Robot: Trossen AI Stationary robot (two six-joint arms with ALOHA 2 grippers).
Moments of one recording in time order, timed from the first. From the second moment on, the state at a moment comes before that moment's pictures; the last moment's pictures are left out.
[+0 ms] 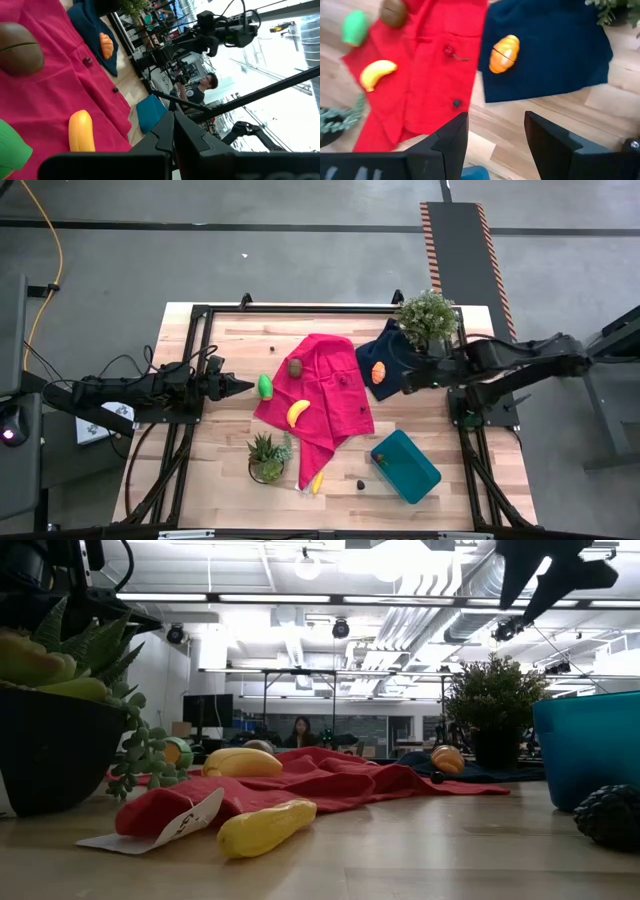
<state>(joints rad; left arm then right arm) 0.15 0.05 0.01 0.01 -0.01 -1.11 0.14 1.07 1.13 -1.23 0.34 1.30</state>
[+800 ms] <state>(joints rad) 0.15 0.05 0.01 0.01 -0.01 -1.11 -0.16 1.39 1.13 -1.07 0.22 1.15</state>
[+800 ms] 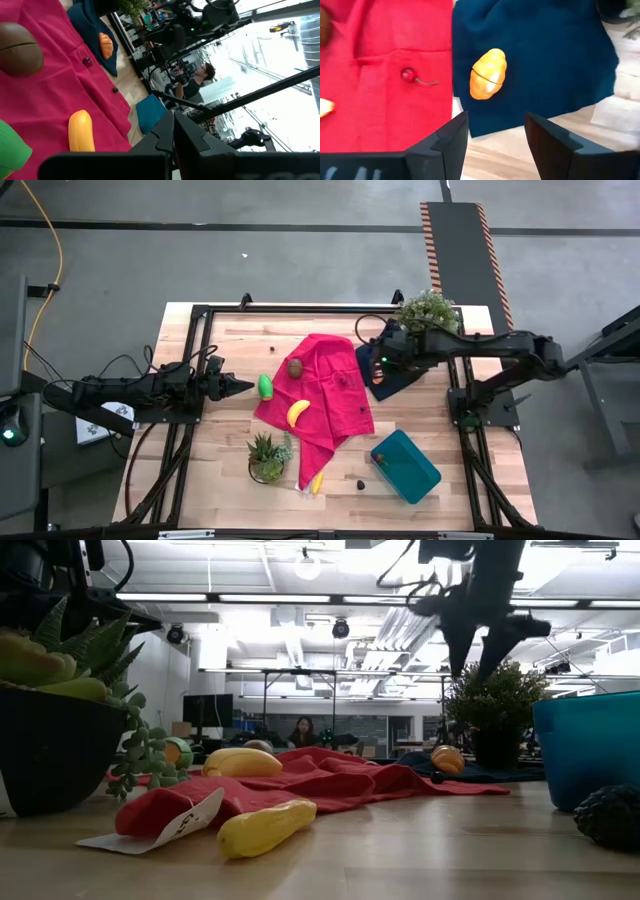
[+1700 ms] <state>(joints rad) 0.15 0.05 0.01 0.02 0.08 -1.11 -0.31 1.59 1.12 -0.93 0.19 1.27</state>
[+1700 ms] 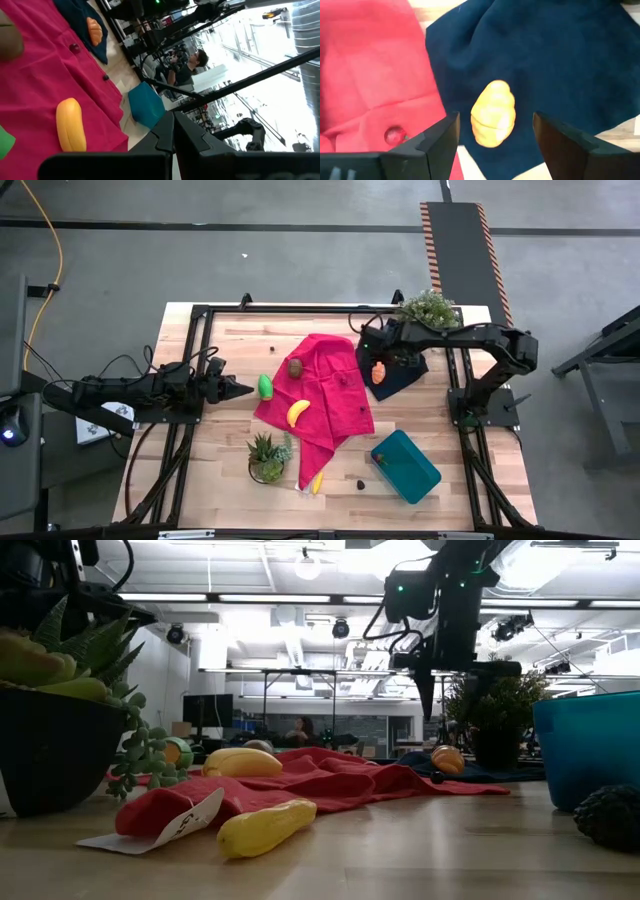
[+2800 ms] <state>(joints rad) 0.15 0.05 0.01 0.03 0.10 -1.11 -0.36 1.59 0.89 -0.60 0.02 1.35</state>
